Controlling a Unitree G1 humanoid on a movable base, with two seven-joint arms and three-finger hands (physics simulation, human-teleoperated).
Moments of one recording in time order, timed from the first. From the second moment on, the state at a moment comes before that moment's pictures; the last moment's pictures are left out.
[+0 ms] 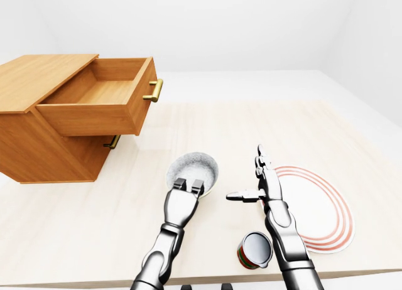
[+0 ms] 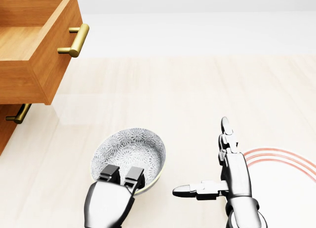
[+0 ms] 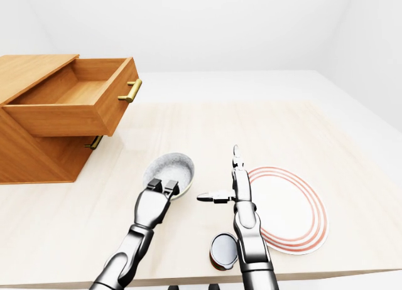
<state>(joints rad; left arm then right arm) -0.01 0.06 -0.30 0.34 1.41 -0.09 0.52 -0.03 -0.01 -0.01 0.07 -0.07 0.02 -0.04</state>
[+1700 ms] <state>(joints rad) -0.19 0.03 -0.03 -0.55 0.82 -0.09 0.24 -0.01 0.00 0.02 0.03 -0.09 0.03 -0.04</state>
